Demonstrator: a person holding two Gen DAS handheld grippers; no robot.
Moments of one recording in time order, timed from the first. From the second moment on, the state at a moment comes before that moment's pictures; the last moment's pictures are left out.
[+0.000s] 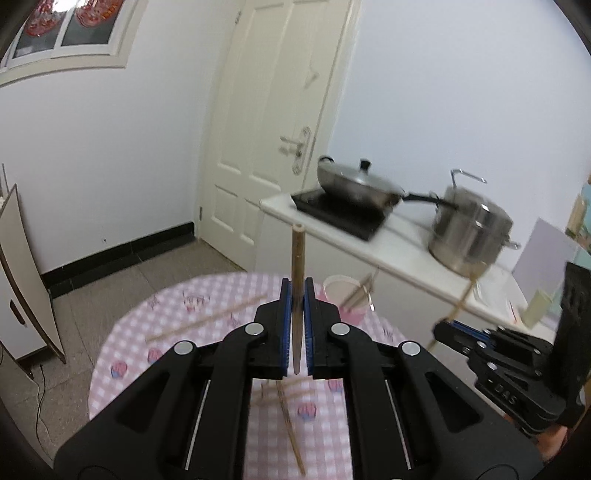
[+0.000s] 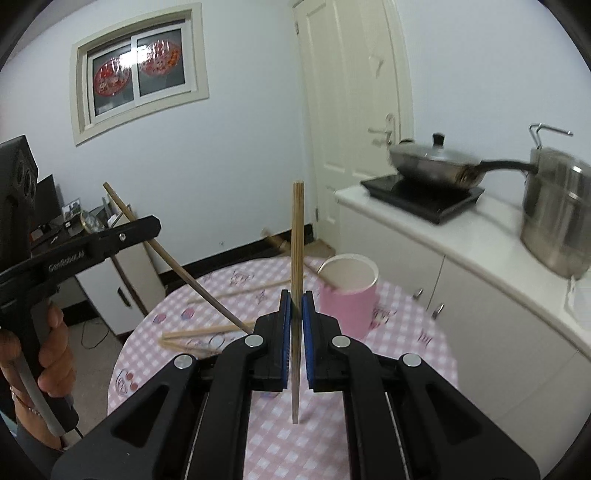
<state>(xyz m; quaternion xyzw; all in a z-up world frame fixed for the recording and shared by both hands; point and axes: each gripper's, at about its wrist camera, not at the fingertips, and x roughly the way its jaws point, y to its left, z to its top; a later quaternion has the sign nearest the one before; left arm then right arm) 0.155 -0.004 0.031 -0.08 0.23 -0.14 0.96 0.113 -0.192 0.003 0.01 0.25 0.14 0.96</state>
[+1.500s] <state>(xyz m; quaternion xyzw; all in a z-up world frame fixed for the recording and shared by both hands) 0.316 -0.078 -0.008 -0.11 0.29 -0.16 0.94 0.233 -0.222 -0.009 0.00 0.22 0.10 0.97</state>
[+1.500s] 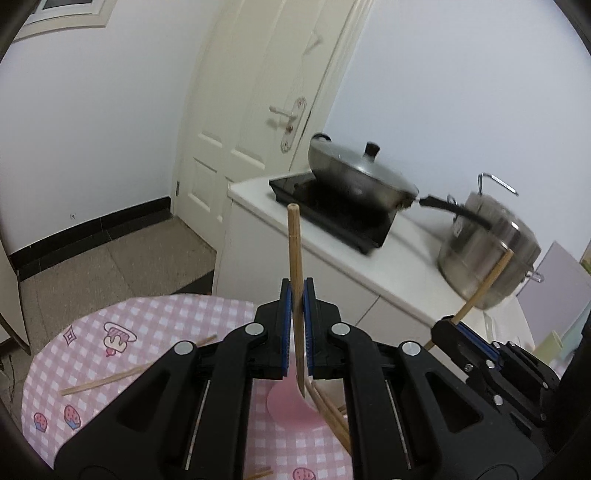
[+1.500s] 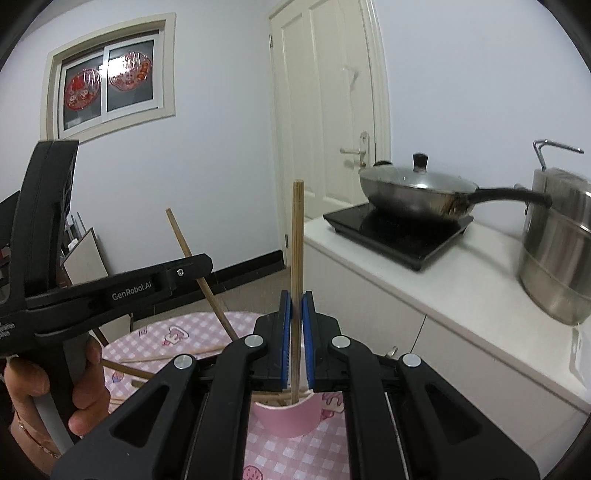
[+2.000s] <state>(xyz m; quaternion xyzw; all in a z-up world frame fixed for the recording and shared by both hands) 0.308 -0.080 -0.006 -0.08 0.31 -0.16 0.93 0.231 -0.224 -0.021 0.01 0.24 0.09 0.97</state>
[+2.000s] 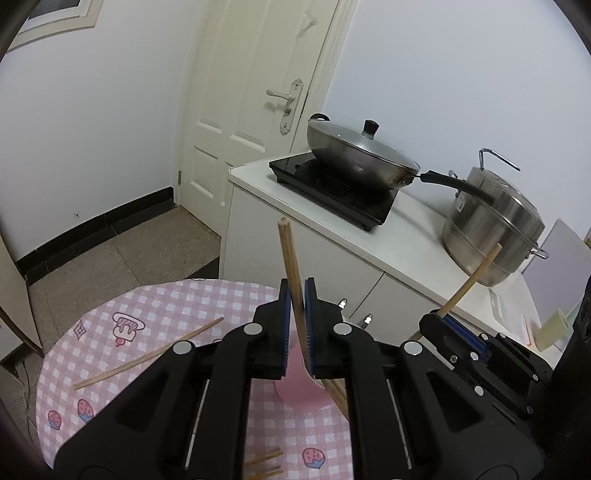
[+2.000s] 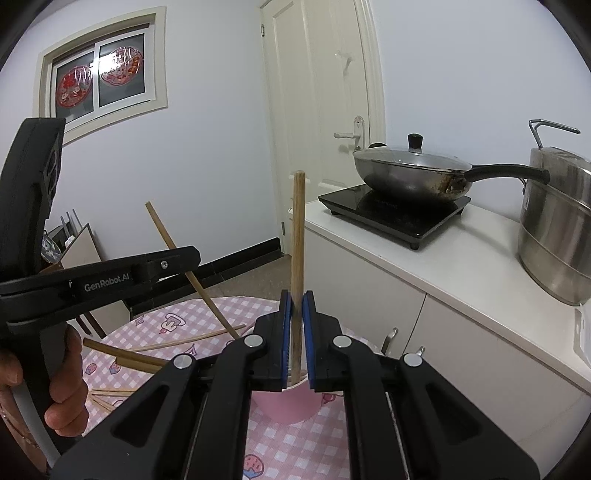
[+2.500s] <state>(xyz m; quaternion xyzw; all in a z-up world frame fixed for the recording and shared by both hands) 0.265 -0.073 0.016 -0.05 0.28 -0.15 0.95 0.206 -0.222 -0.009 0.03 0.23 0.09 0.97</state>
